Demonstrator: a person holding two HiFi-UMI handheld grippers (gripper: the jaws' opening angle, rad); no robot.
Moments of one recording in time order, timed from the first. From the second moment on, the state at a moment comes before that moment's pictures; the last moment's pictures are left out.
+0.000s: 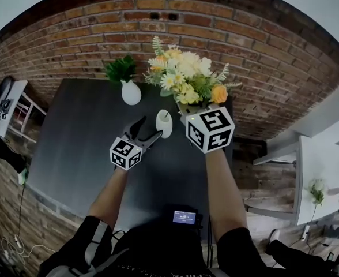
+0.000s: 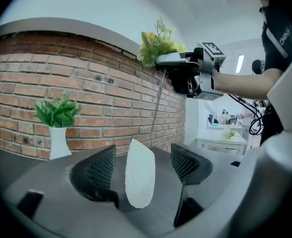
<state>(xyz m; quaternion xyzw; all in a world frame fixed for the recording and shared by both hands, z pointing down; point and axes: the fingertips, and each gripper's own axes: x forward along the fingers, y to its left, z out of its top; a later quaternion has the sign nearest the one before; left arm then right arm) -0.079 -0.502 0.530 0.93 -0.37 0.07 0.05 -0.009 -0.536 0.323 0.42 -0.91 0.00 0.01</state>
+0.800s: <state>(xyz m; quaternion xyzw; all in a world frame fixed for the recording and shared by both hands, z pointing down) -0.093 -0.397 0.472 0.93 -0.35 0.05 0.03 -0.002 -0.421 0.410 0.41 -0.90 0.07 0.09</state>
